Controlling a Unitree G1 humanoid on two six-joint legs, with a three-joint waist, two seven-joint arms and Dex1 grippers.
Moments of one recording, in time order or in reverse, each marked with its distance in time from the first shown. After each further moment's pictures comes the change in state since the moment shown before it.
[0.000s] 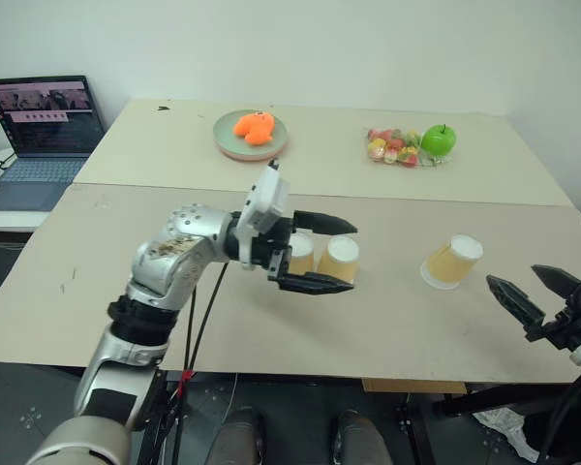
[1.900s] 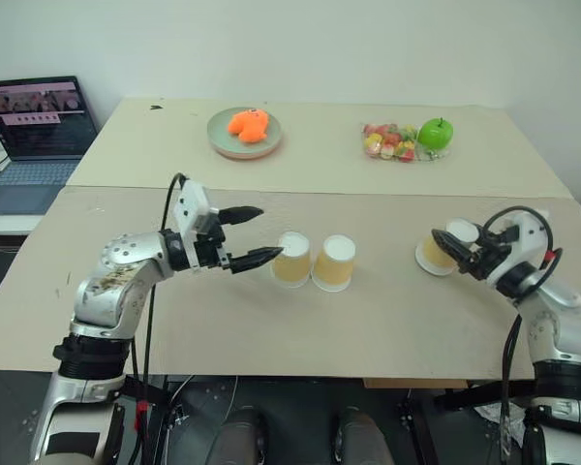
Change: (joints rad) left arm 0.258 0.179 0.228 -0.054 0.086 -0.011 0.277; right arm -0.700 0.050 0.404 0.772 -0.262 -0.287 0.188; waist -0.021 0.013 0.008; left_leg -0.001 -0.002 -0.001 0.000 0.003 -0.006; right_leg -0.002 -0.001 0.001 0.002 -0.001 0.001
